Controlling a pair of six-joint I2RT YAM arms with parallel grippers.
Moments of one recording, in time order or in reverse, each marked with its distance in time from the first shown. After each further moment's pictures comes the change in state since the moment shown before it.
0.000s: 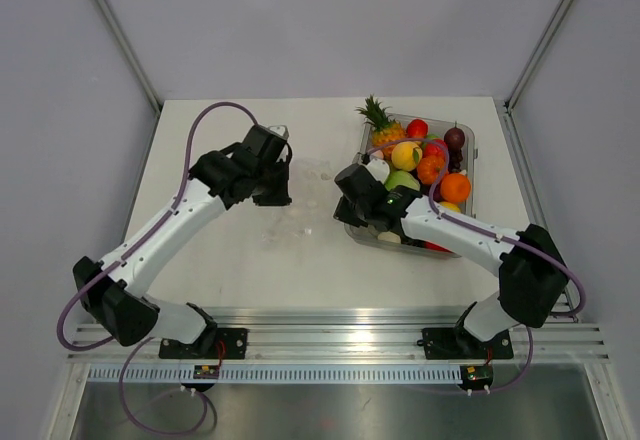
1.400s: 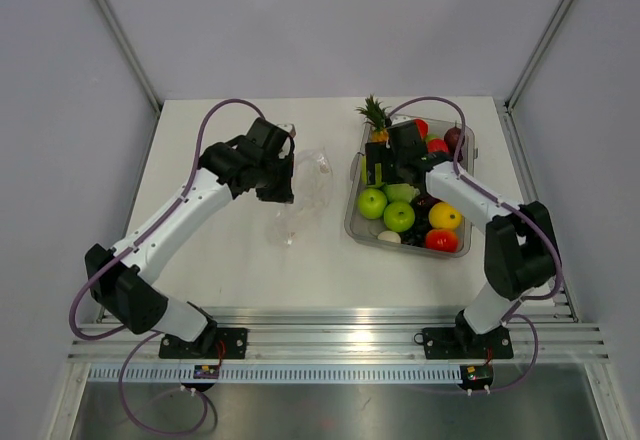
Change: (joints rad) left arm 0.058 0.052 0.024 0.006 0.122 0.087; right arm -0.410 0.109 0.076 0.089 -0.154 -0.787
